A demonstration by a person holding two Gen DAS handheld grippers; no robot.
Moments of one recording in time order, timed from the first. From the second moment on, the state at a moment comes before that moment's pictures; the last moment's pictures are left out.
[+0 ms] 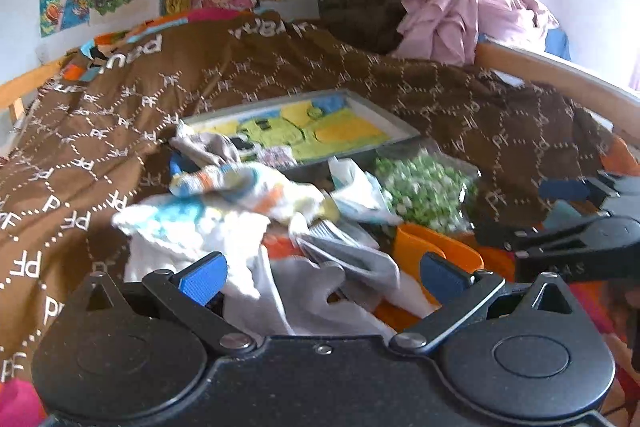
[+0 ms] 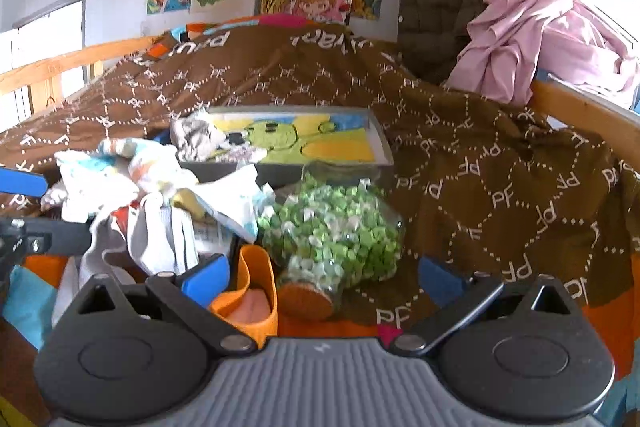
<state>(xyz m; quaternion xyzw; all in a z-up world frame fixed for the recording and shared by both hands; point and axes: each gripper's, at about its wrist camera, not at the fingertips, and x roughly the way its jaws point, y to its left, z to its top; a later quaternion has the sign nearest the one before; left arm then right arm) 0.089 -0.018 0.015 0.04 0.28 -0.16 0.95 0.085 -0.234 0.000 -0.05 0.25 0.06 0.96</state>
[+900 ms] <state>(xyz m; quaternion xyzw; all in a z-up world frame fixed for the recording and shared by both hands) 0.102 -0.038 0.006 0.03 0.34 -0.18 0.92 0.097 -0.243 -0.015 -0.04 0.33 0.08 0.94</state>
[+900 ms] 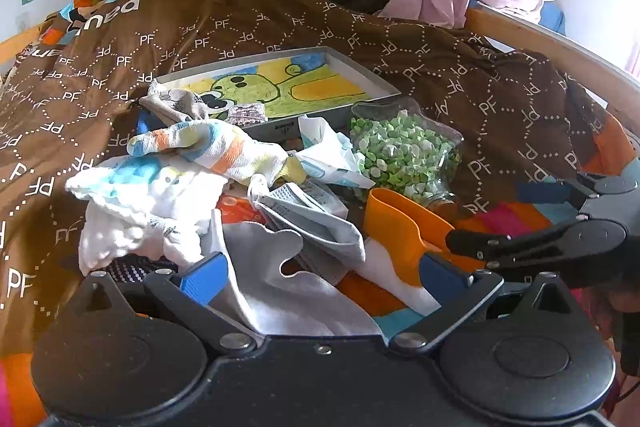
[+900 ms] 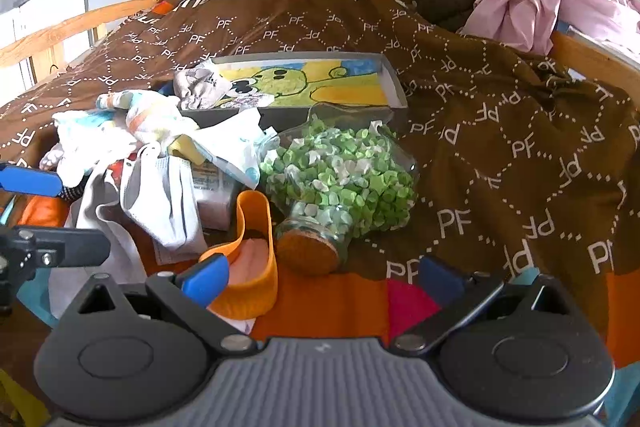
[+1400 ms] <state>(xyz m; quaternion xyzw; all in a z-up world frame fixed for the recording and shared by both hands) 0.119 -0.050 0.007 -0.02 0.37 -0.21 0.91 0.095 -0.238 -0.021 -0.04 0.34 0.12 0.93</state>
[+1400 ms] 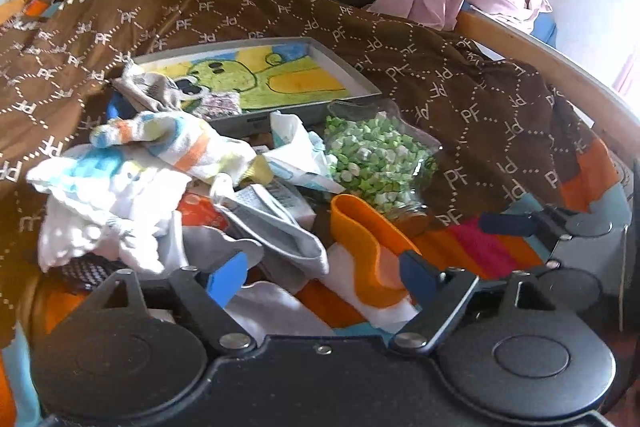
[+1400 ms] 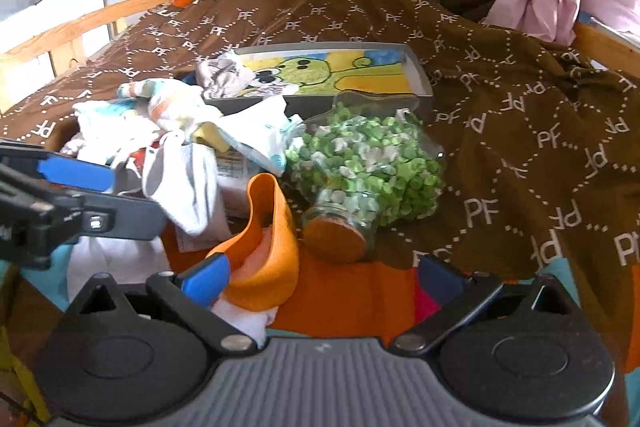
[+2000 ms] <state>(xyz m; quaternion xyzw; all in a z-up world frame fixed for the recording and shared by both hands) 0.151 -0.055 -0.009 -0.05 0.40 -0.17 0.90 0.095 -0.225 -0.029 -0.04 0.33 0.17 0.93</state>
